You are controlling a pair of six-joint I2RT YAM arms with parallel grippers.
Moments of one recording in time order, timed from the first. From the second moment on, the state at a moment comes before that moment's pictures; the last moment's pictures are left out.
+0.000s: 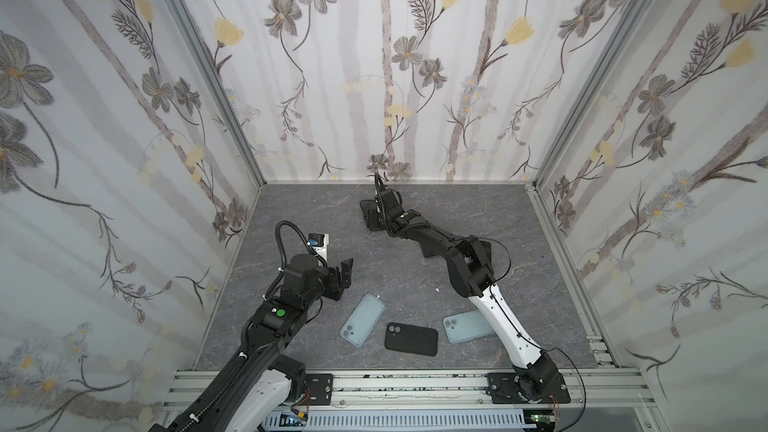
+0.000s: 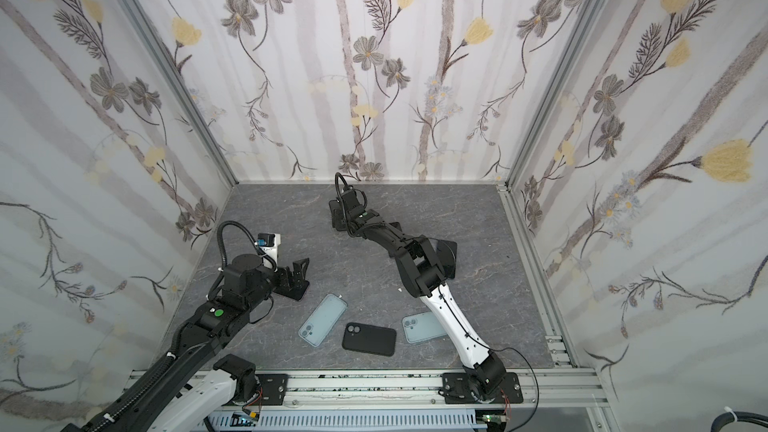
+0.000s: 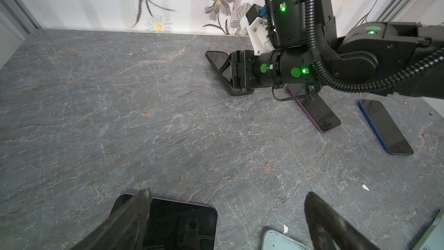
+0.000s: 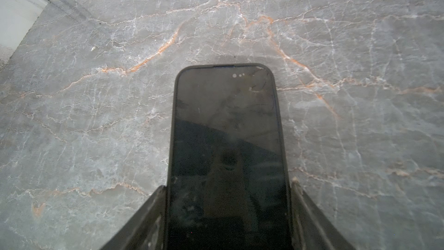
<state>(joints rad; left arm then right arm) -0.39 0.77 0.52 -0.21 -0.04 -0.23 0.67 2.69 2.31 -0.33 0.06 0.47</state>
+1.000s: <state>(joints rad) -0.39 0.72 0.52 -0.22 -0.07 -0.23 0.67 2.64 2.30 -0.43 -0.02 0.48</state>
